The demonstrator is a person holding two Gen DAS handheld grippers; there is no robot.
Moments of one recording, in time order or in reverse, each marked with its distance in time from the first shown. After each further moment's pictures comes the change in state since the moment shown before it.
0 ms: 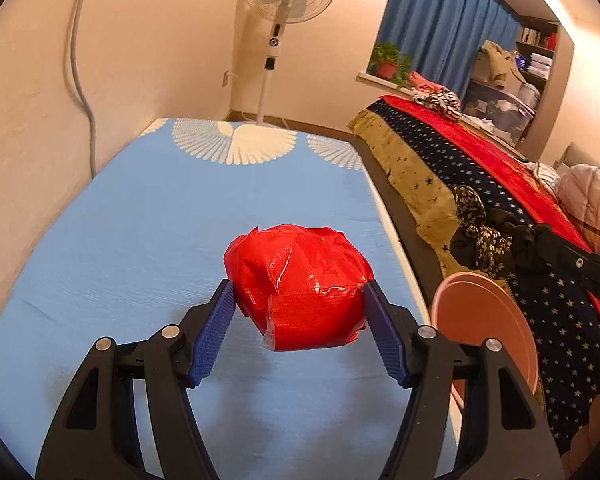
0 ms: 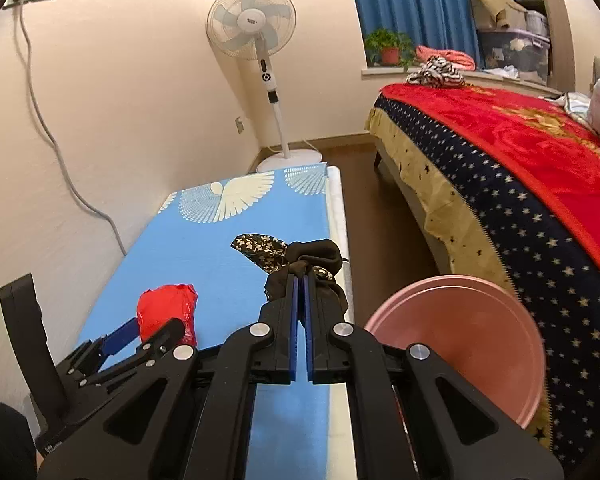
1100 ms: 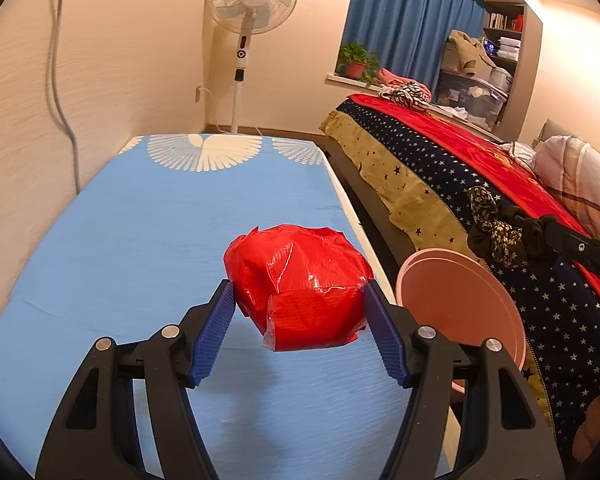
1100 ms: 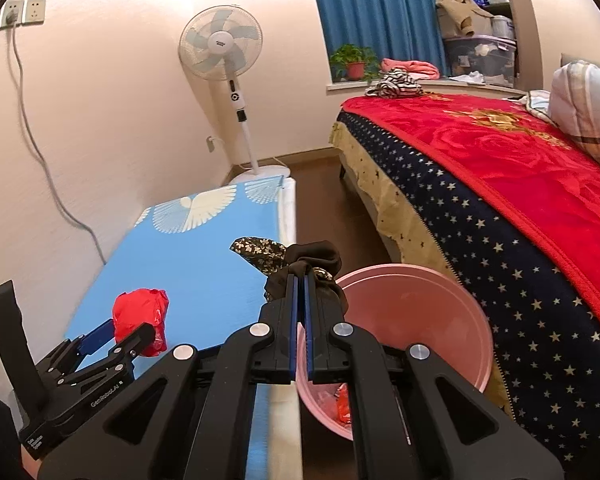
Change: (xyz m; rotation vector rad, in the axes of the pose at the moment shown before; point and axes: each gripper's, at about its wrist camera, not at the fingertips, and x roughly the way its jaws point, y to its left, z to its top) left arm -0.018 -0.029 -0.019 0.099 -0.029 -0.049; right arm -0.044 -0.045 -0.023 0.038 -0.061 -0.094
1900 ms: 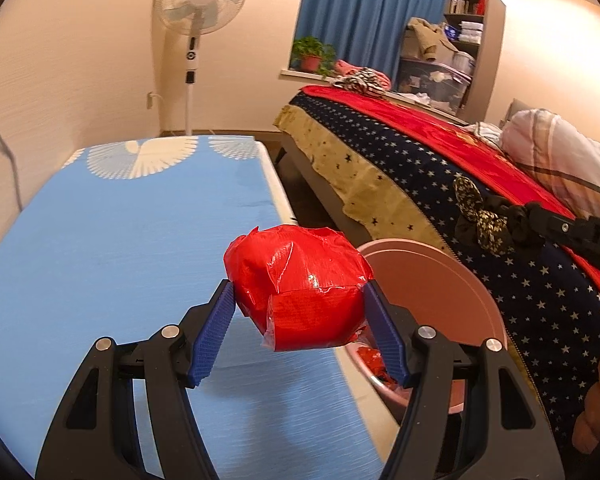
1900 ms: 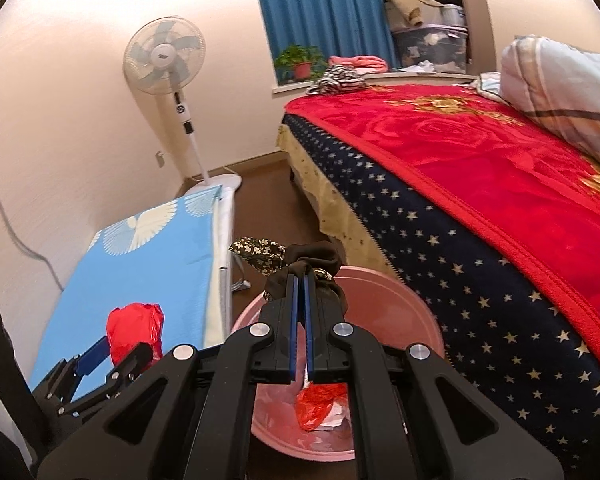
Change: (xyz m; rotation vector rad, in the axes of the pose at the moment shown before) left arm 0.035 -0.065 -0.008 0.093 0.003 -0.114; right arm 0.011 -0.063 0.003 0.123 -0.011 -0.146
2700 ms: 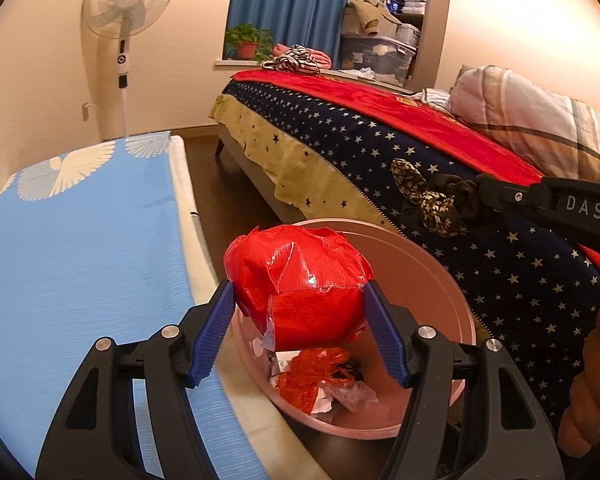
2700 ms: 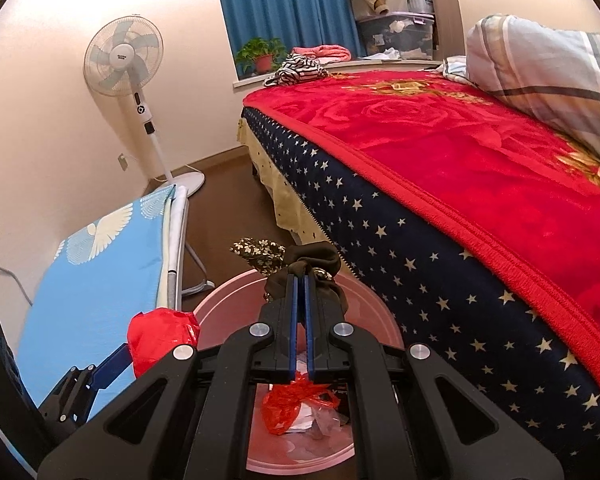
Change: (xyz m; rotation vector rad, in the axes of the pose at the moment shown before) left arm 0.038 -0.065 -0.007 0.129 0.049 -0.150; right arm 0.024 -0.032 0.003 0.036 0.025 -0.101
